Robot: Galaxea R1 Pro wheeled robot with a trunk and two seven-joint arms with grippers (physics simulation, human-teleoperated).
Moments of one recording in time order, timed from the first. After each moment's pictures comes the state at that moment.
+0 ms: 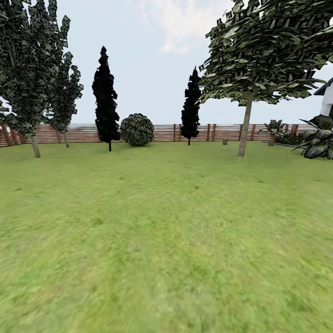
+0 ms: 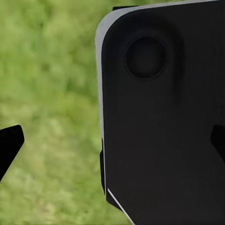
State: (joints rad) left arm 0.05 0.04 -0.02 -0.01 -0.01 -0.02 0.01; right arm -0.09 -0.03 0.05 0.08 0.21 -0.11 0.01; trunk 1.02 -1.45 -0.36
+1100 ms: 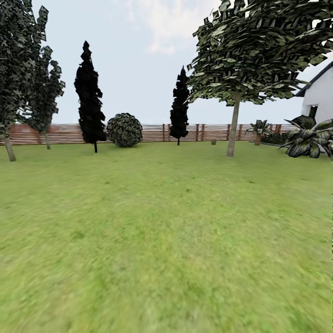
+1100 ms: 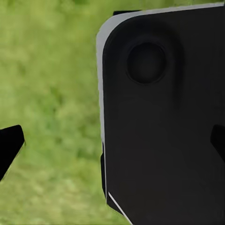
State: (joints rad) left arm 0.05 0.05 -0.02 -0.02 -0.01 -0.02 0.01; right arm -0.09 -0.03 0.05 0.08 0.20 -0.11 0.01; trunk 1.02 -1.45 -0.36
